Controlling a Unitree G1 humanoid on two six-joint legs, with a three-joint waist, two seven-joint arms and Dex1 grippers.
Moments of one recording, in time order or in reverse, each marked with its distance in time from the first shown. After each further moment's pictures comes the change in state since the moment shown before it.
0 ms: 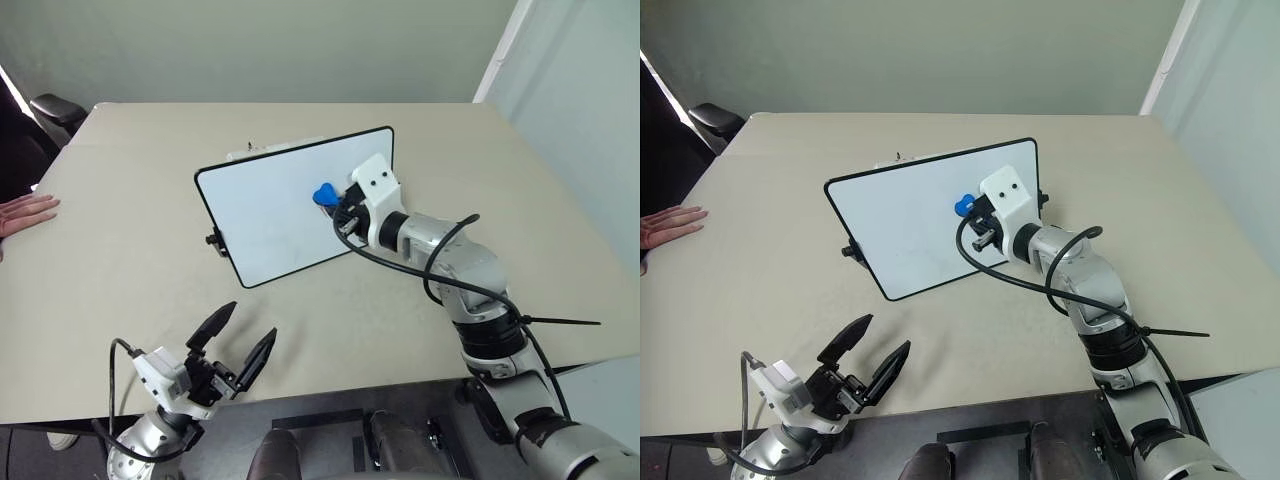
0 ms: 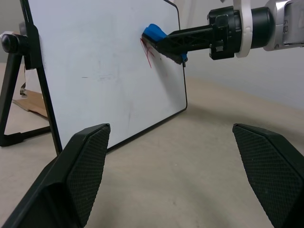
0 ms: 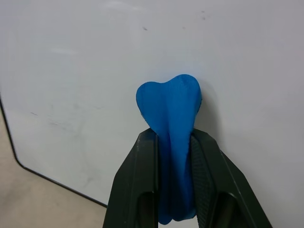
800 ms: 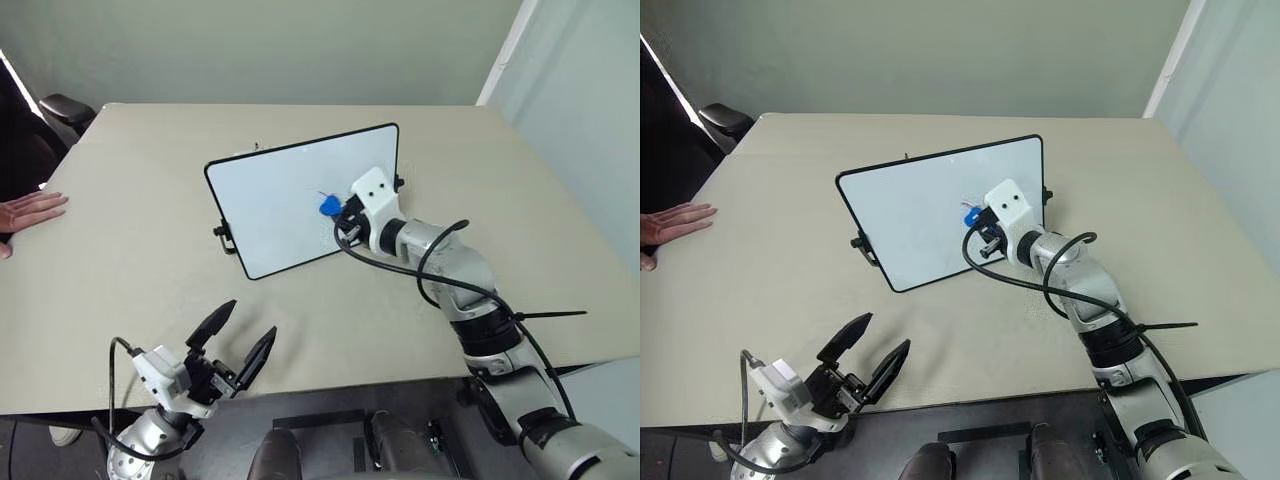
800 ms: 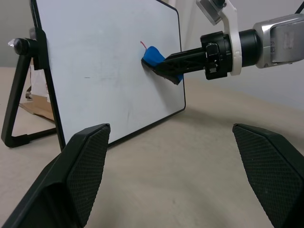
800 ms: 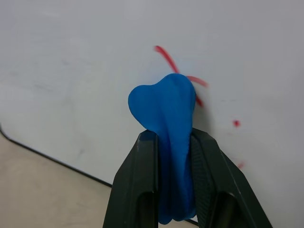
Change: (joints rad) left arm -0.001 0.001 0.002 0.000 -0.002 0.001 -0.001; right arm 0.011 -0.033 0.017 0.137 -0.056 -0.102 -0.020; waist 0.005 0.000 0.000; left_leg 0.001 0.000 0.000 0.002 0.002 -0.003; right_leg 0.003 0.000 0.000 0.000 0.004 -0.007
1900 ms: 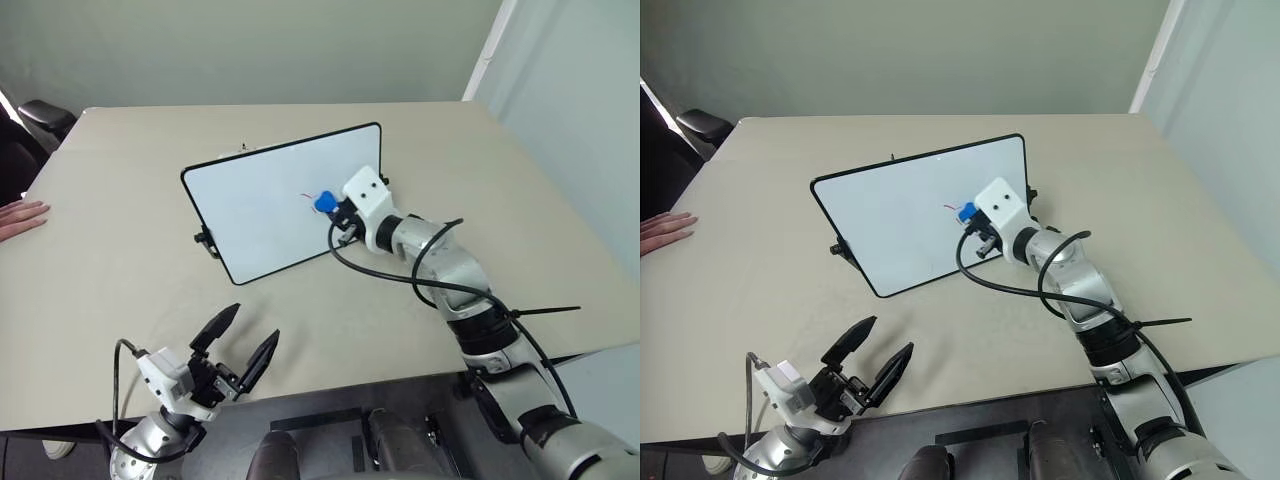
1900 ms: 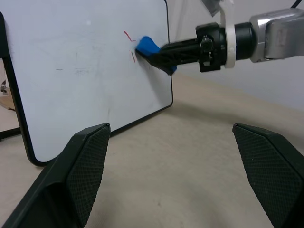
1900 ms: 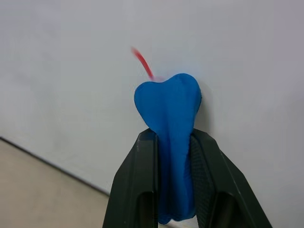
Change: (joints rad) left arm 0.003 -0.003 -0.012 -0.003 0.001 0.013 -0.001; right arm -0.043 0.040 0.068 0.023 -0.082 -0.125 0.091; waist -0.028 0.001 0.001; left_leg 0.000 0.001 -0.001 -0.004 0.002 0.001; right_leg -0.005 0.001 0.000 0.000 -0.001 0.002
